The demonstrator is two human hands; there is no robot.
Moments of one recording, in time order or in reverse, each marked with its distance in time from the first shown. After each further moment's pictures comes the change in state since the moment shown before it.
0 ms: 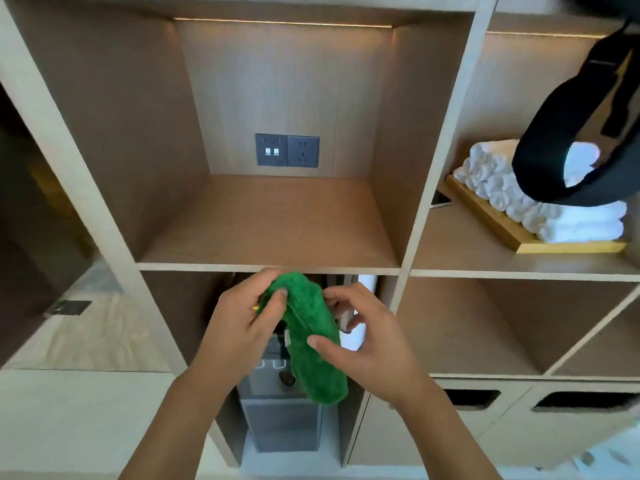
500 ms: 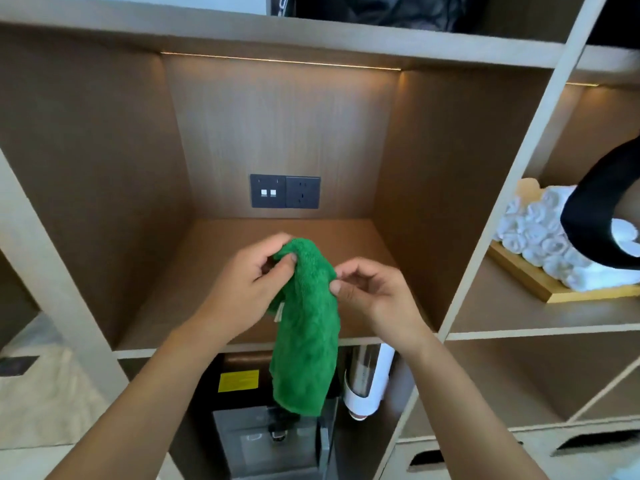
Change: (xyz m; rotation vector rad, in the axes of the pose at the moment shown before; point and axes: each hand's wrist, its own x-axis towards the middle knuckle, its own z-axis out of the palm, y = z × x) left_hand 0.166 -0.058 -0.055 -0.089 -0.155 0.128; right_hand 0.168 0.013 0.008 0.342 0.048 0.055
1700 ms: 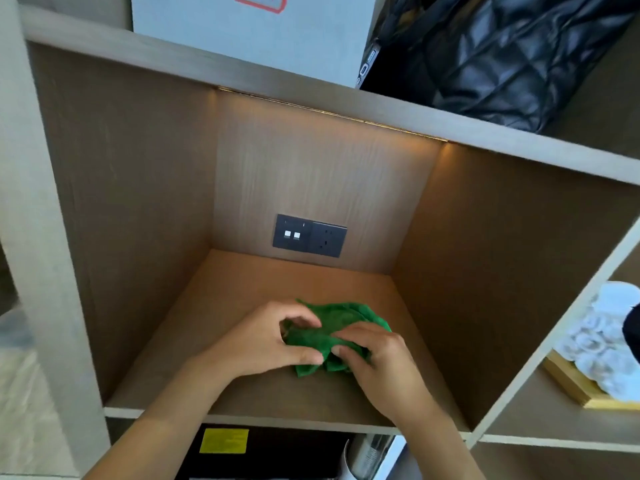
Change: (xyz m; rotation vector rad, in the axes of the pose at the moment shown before) left_hand 0.036 -0.097 -0.022 0.149 -0.249 -0.151; right_hand 0.050 0.035 0.015 -0.807 -0.040 -0.138
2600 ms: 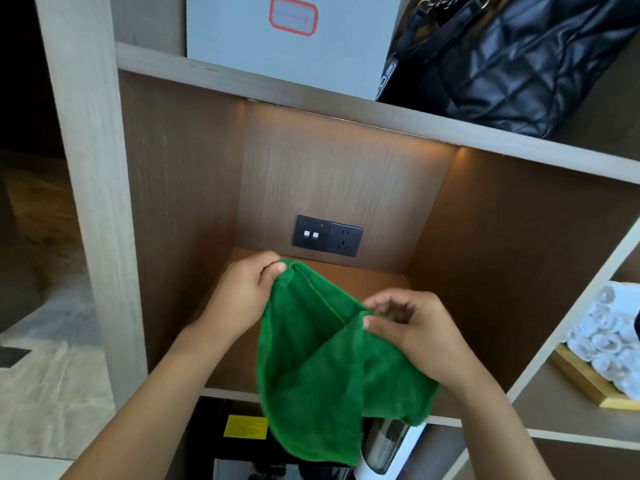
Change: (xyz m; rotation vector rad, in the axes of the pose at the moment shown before) left_hand -0.022 0.009 -0.056 0.106 0.575 0.045; right_hand 0.018 -0.035 -0.046 0.487 -0.070 0.127
